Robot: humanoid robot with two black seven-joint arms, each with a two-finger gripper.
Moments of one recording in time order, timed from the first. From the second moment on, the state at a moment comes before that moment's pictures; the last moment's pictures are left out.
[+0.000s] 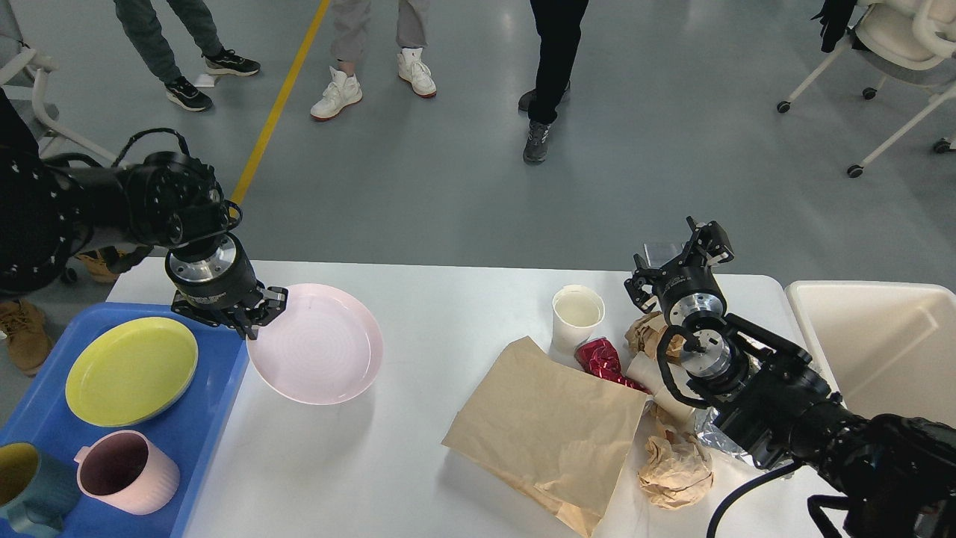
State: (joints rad) left arm -1.71 0.18 1.36 -0.83 -0.03 -0.79 0.07; right arm 0.77 -0.08 0.40 0.44 0.47 0.07 0.43
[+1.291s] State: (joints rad) left arm -1.55 0.71 1.26 -0.61 -0.05 -0.76 0.07; right arm 0.77 -0.08 0.40 0.44 0.47 0.07 0.43
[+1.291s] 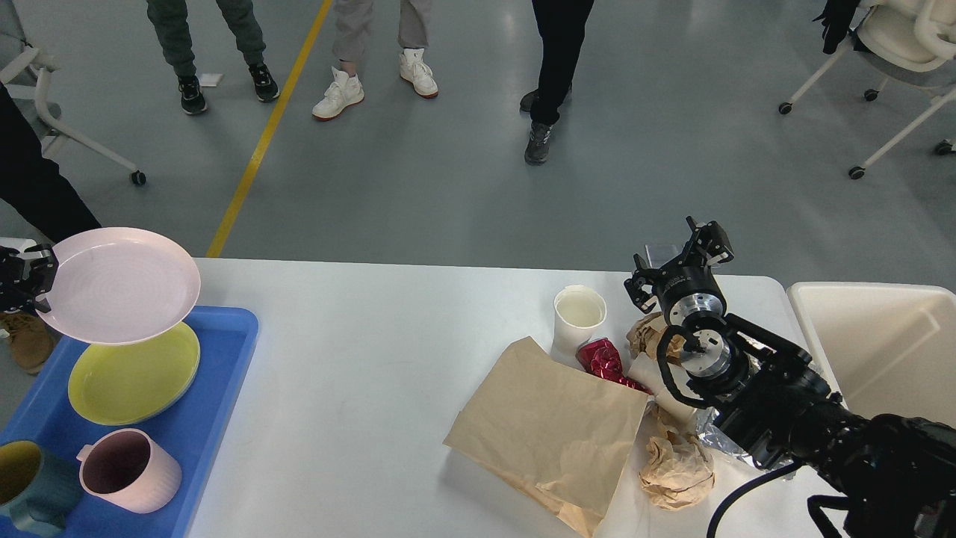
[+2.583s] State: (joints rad) left arm -1.06 0.59 1.01 -0.26 -0.04 -0.61 0.08; right arm 0.77 -0.08 0.40 0.44 0.47 0.07 0.43
